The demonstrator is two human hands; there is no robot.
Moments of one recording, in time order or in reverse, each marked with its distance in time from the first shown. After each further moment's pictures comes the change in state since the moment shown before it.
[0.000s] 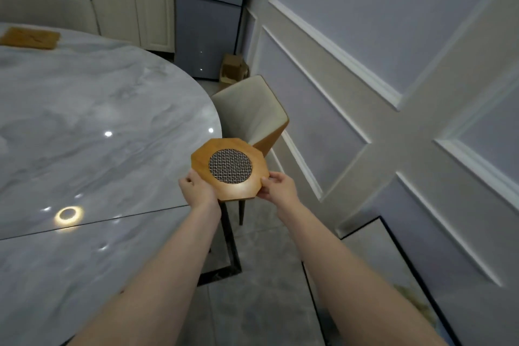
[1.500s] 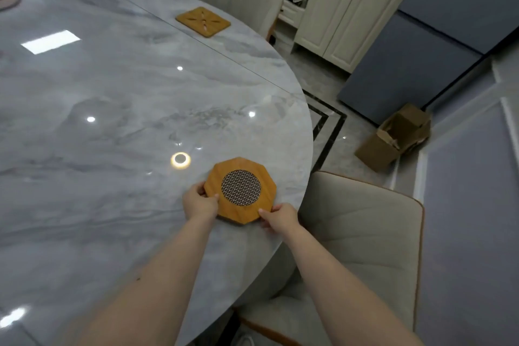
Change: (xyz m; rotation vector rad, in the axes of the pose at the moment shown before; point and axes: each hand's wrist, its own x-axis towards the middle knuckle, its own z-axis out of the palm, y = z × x) left_hand 0.388 0.038 0.156 0.140 0.644 0.064; right_hand 0.448 -0.077 0.253 -0.919 -0.781 -0.021
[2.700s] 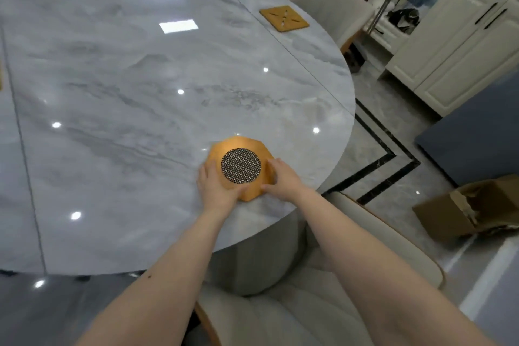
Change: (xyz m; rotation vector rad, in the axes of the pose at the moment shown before) left_hand -0.065 -0.031 0.067 0.236 0.322 0.174; right_hand 0.065 -0.039 -0.065 -0.828 -0.377 -0.788
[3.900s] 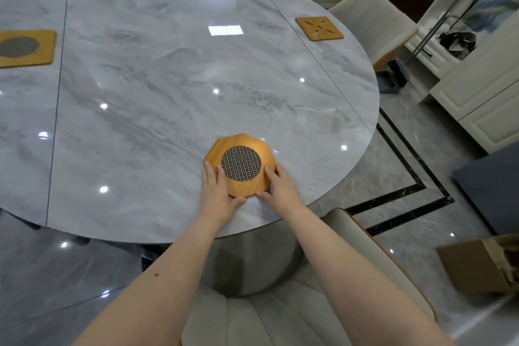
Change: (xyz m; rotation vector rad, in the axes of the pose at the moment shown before) left_hand -0.032 -0.004 0.019 0.414 -0.096 0.046; right_hand 0.018 0.042 0.030 -0.027 0.078 -0.194
